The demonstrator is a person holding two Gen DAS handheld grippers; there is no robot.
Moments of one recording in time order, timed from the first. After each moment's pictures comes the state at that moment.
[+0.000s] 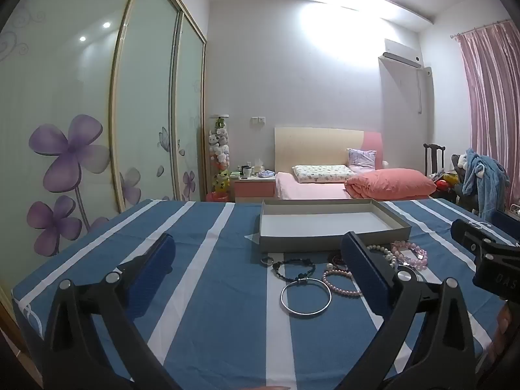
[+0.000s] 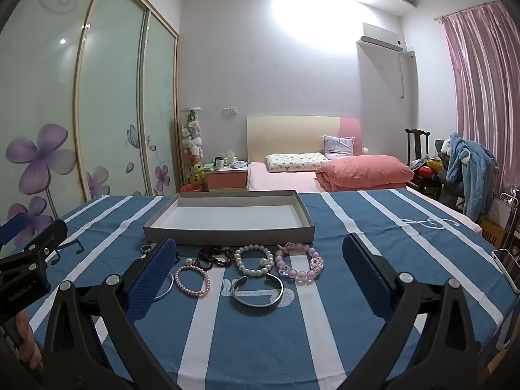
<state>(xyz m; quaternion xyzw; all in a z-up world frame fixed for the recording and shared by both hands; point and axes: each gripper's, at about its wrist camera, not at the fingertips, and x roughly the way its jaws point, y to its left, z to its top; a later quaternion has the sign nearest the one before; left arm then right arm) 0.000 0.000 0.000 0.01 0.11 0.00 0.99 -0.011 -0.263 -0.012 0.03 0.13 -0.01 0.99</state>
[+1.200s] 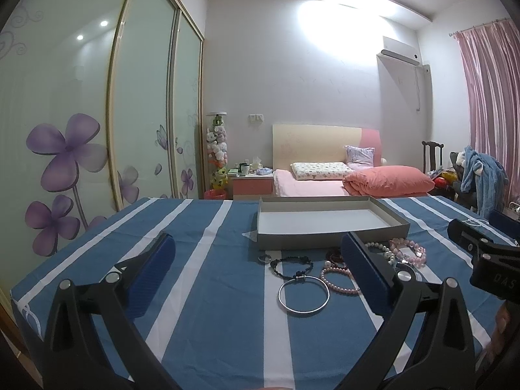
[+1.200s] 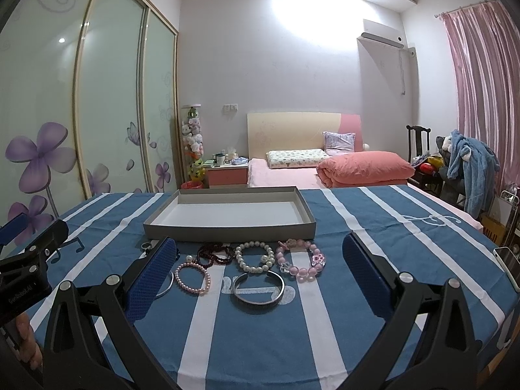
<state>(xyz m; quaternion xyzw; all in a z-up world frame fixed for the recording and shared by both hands) 0.005 -0.003 -0.006 0.01 0.12 0.00 0.99 -0.008 -0.263 -0.015 0.03 0.13 -0.01 0.99</state>
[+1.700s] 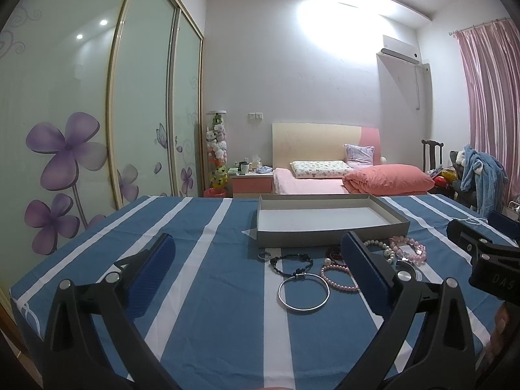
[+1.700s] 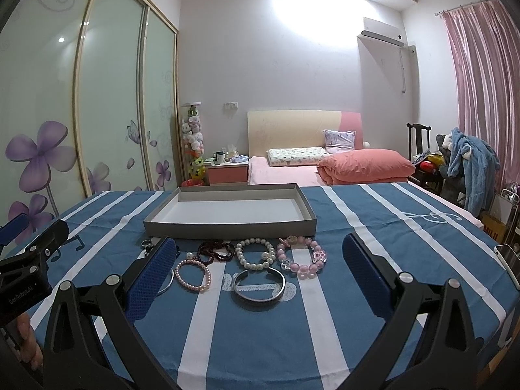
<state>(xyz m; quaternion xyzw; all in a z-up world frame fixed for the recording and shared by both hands) 0.005 -0.006 -0.007 0.01 0.12 0.00 0.99 -0.009 -0.261 -0.018 0.03 0.14 -0.01 0.99</state>
